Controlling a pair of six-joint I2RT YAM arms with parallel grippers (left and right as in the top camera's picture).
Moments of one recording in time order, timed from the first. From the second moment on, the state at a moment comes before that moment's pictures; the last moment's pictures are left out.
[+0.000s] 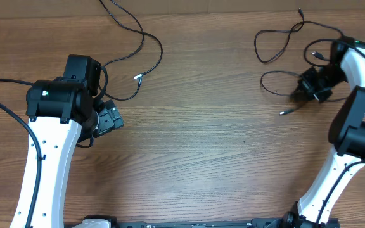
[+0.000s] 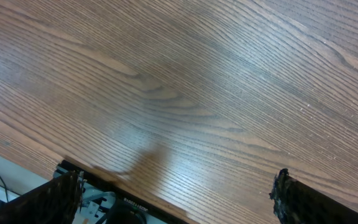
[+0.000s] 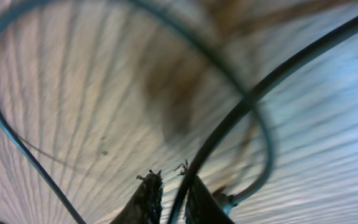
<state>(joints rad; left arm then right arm) -0.10 1.40 1.51 -1.56 -0.17 -0.60 -0.34 2.30 1.85 -1.26 -0.35 0.56</state>
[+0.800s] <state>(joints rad) -0.10 1.40 1.51 -1.56 -0.17 -0.60 -0.50 2.22 1.91 -1.08 -0.10 0.57</state>
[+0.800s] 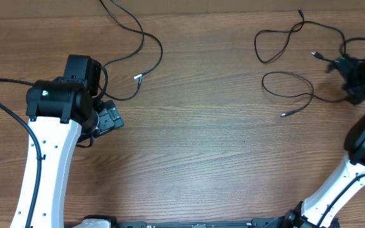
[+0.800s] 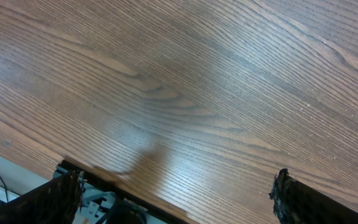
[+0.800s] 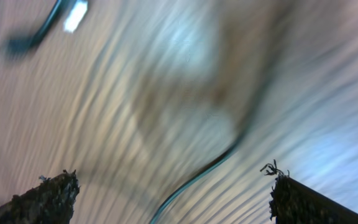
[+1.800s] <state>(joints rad) -0.10 1.40 1.51 -1.56 -0.17 -0.60 -0.59 2.34 1.91 -0.98 0.07 0.59</state>
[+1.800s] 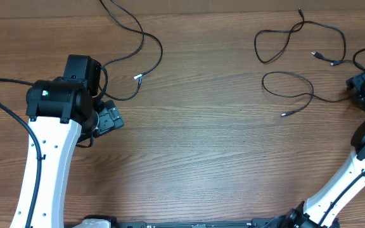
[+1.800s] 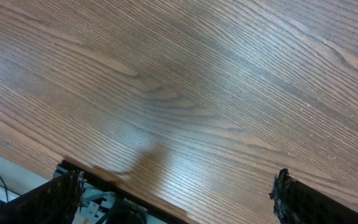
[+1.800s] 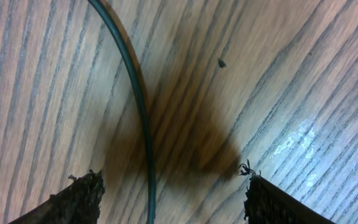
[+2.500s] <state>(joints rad) -0.10 1.40 1.51 -1.56 -0.17 -0.60 -0.58 2.36 1.91 -0.96 0.08 0.57</state>
